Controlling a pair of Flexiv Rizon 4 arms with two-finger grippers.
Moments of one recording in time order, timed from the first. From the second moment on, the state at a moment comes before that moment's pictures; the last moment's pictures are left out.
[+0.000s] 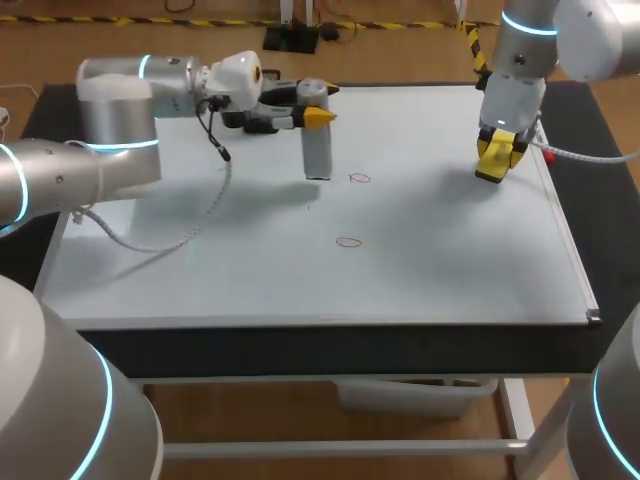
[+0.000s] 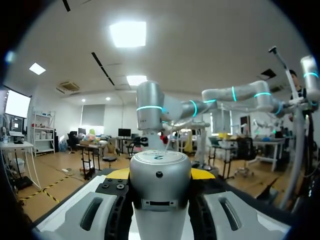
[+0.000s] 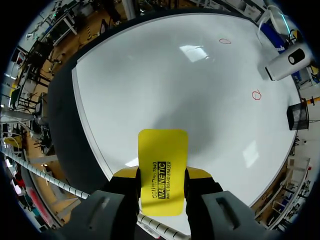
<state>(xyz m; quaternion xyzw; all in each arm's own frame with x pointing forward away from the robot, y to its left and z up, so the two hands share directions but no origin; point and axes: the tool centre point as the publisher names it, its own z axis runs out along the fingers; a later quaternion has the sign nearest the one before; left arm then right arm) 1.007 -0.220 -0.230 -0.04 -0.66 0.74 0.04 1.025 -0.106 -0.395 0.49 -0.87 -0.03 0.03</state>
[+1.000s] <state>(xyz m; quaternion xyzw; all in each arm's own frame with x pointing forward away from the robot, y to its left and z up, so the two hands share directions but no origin) 1.014 -0.281 -0.248 -0.03 -0.66 0.75 0.03 1.025 -0.106 -0.395 0.49 -0.87 -0.03 0.03</state>
